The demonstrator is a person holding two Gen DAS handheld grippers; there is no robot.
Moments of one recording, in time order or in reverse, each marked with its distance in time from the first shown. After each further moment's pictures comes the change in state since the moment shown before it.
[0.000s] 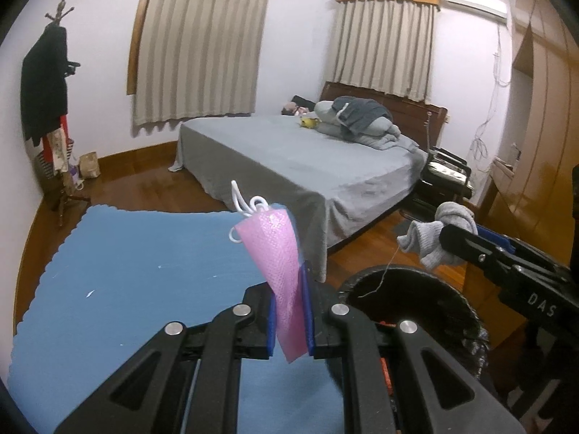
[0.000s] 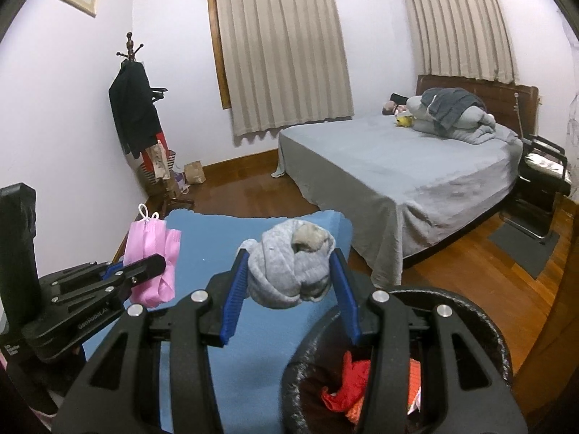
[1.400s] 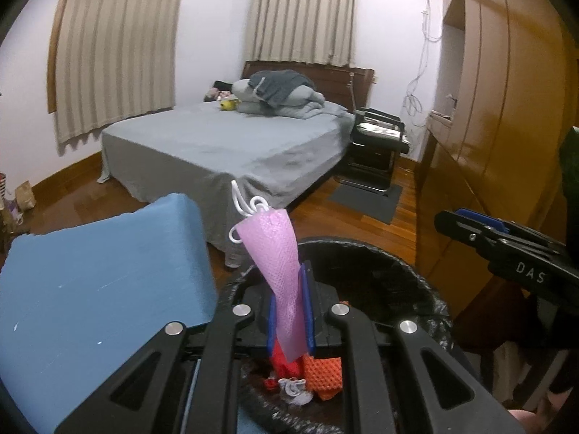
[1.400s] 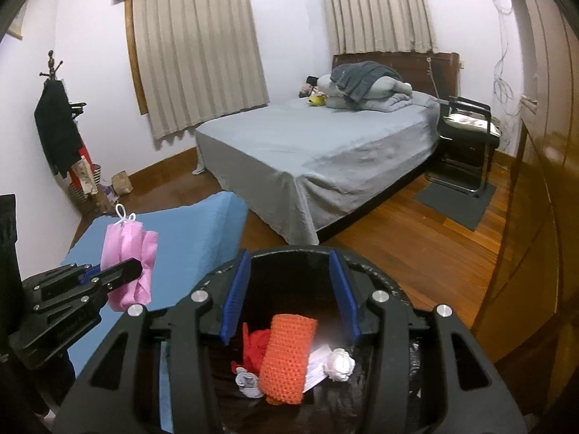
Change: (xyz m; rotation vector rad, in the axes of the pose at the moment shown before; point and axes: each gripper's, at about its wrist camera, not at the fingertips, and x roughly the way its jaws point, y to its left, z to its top) left arm 0.072 -0.122 -0.021 0.189 0.081 -0.244; right arm -0.034 -0.125 -0.054 0.163 0.041 -0.285
